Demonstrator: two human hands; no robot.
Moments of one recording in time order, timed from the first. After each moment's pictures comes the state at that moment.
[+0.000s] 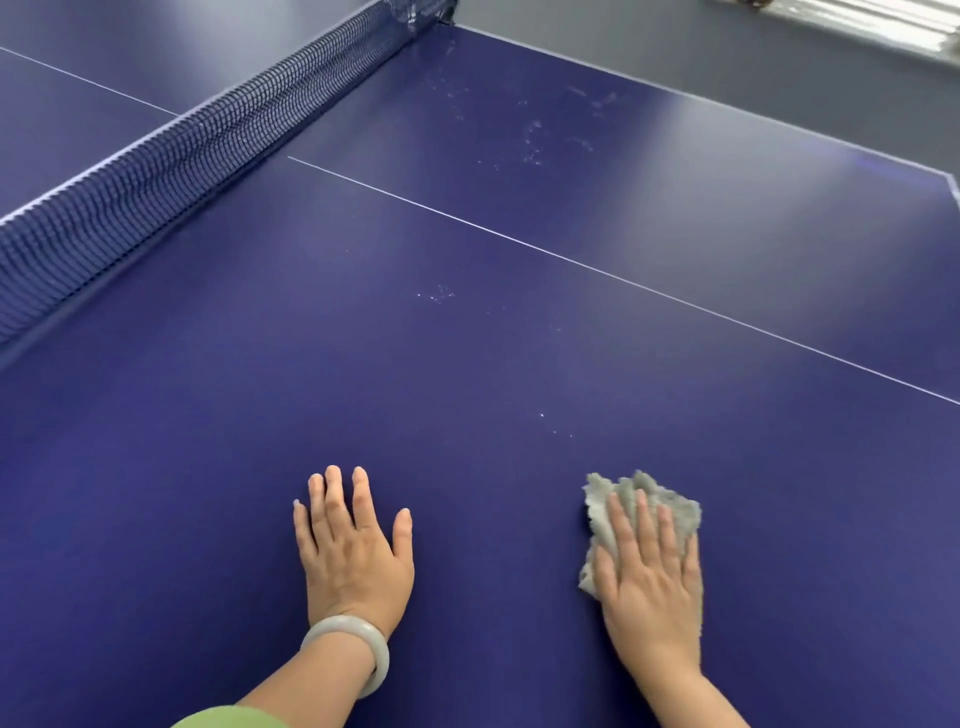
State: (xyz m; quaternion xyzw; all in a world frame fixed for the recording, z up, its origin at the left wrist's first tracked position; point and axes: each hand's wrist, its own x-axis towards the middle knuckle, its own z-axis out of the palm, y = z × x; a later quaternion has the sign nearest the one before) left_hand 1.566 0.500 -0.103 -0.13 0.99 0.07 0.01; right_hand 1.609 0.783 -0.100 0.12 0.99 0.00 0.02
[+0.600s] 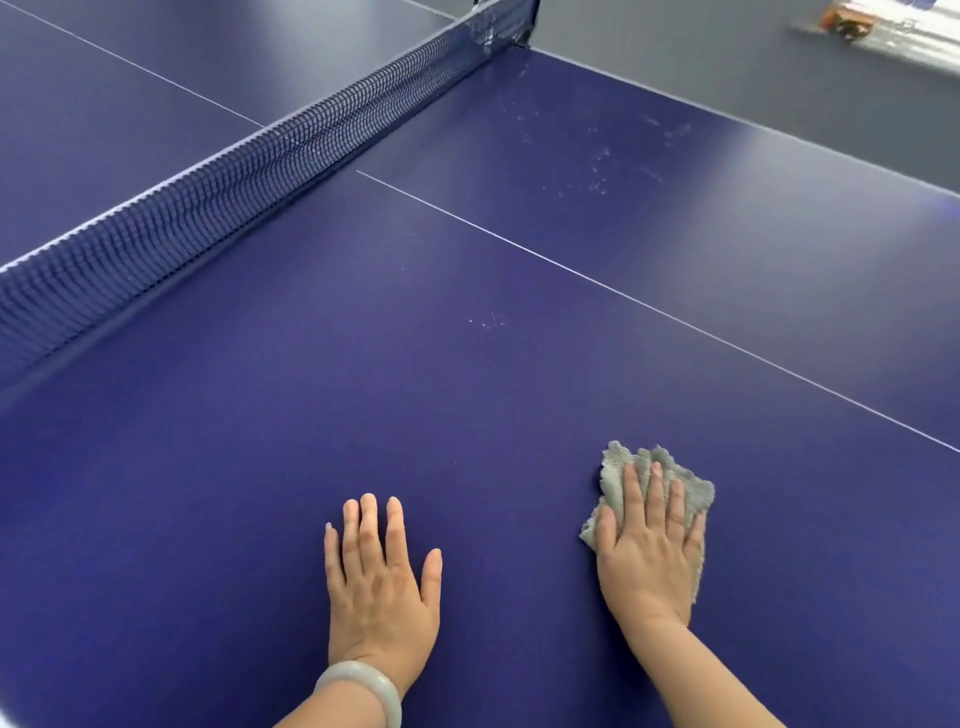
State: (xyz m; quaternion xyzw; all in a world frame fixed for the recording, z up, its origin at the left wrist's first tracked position) left_hand 1.566 0.501 -0.096 -0.12 0.99 0.07 0.03; right_hand 1.503 0.753 -0.103 0.15 0.99 -0.01 0.05
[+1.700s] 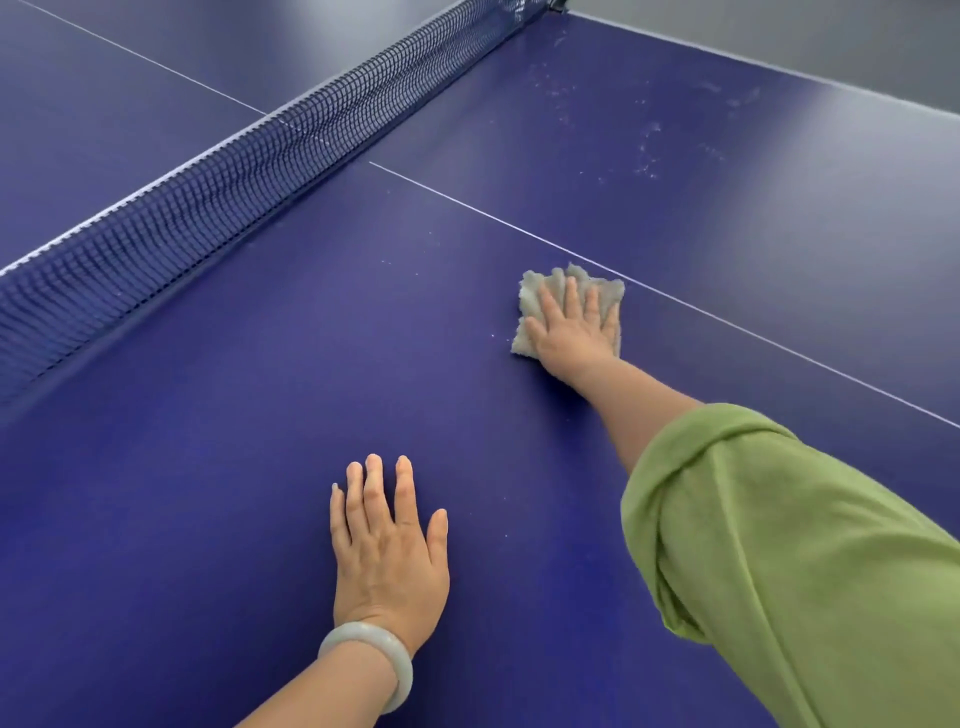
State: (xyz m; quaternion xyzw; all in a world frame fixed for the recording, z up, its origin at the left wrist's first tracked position) left_hand 1.471 0.490 -0.104 -0.15 0.99 0.04 0.03; right_hand 1.213 0.650 -0.081 -0.02 0.98 -0.12 0.17
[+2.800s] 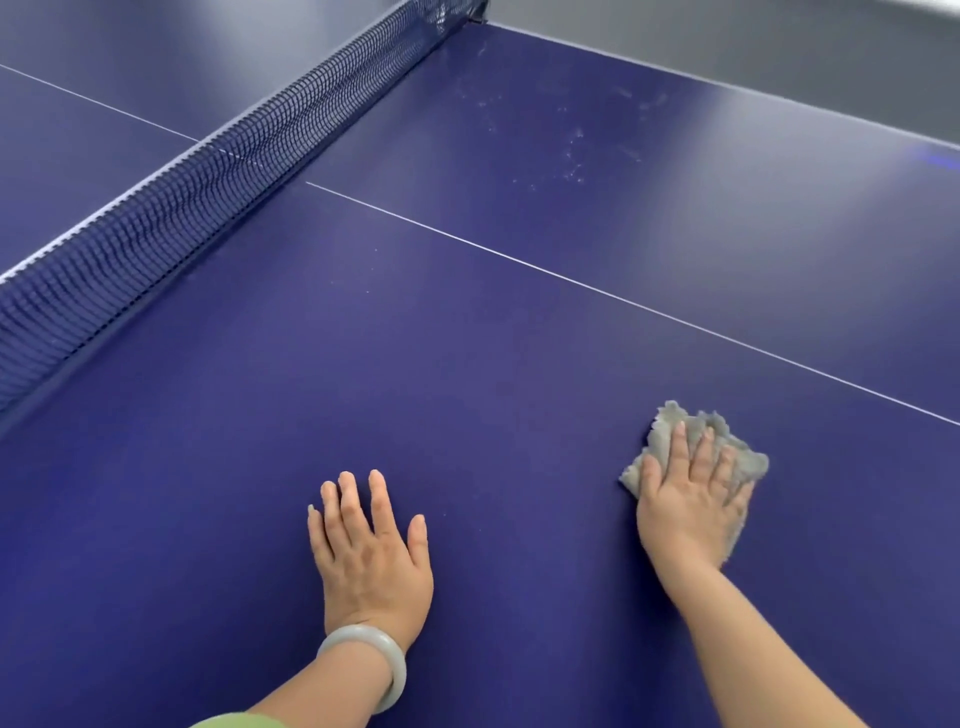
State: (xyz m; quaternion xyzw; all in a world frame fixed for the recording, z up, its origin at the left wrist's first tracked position) left_hand 1.473 0.490 -0.101 -0.14 0.99 0.06 0.04; right_hand 1.414 0.776 -0.094 0.27 0.96 -0.07 0.05
